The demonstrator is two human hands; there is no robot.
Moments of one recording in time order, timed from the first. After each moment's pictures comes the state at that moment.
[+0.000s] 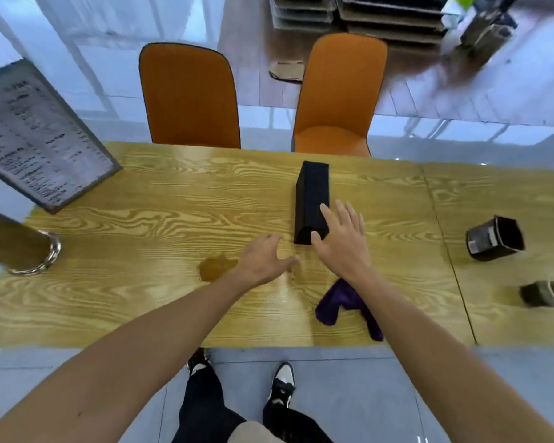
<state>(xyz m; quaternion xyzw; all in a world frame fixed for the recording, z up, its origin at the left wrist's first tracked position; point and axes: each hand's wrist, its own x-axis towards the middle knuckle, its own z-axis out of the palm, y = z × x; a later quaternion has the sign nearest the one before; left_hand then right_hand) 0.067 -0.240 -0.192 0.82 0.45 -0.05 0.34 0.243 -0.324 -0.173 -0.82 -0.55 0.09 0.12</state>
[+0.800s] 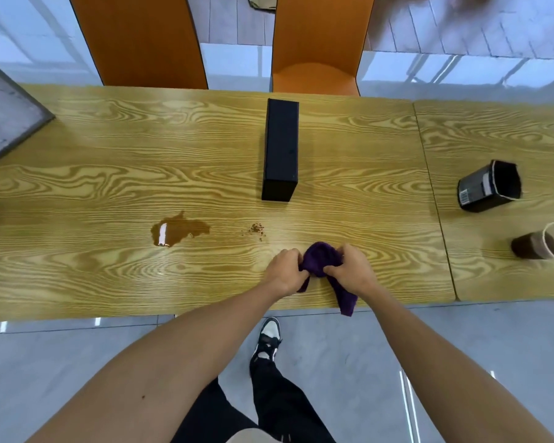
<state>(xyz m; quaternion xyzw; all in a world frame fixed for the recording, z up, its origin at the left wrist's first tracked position) 0.158 -0.370 -0.296 0.75 0.46 -0.09 0.47 0.315 -0.458 -0.287 -0.86 -0.34 0.37 0.07</state>
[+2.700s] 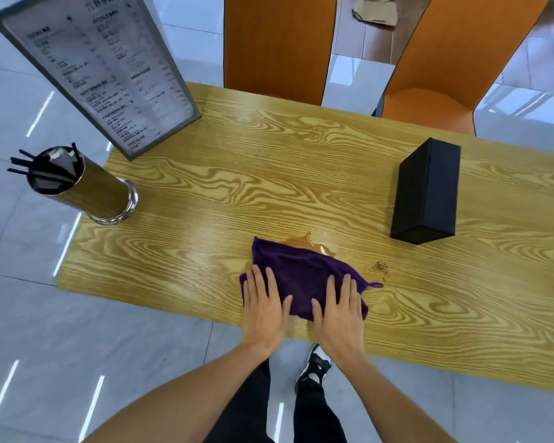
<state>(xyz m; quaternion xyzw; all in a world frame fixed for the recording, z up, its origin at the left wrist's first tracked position) -0.116 -0.303 -0.341 0.76 0.60 -0.06 0.25 0.038 -0.364 -0.333 -0.82 -0.53 0.19 -0.03</state>
